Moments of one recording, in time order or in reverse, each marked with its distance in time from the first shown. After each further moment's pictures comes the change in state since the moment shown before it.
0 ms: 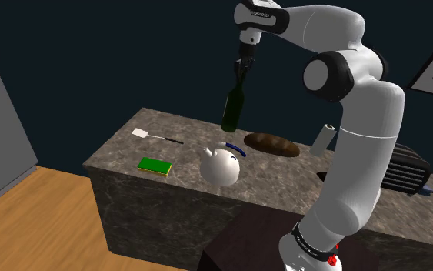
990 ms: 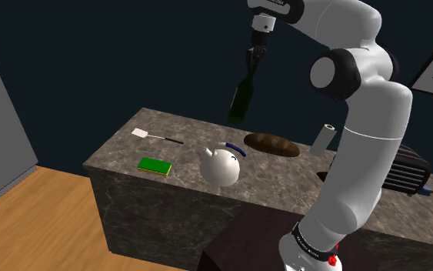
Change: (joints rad) arm -0.032 -0.045 -0.020 0.081 -0.009 -0.122 -0.050
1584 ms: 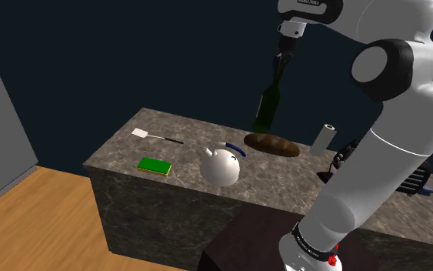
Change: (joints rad) arm -0.040 -0.264 -0.055 -0.323 -0.090 0.081 -0.114
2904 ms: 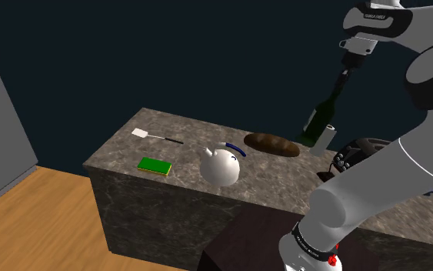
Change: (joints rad) arm -0.172 -0.276 -0.213 -0.256 -0.149 0.049 -0.369
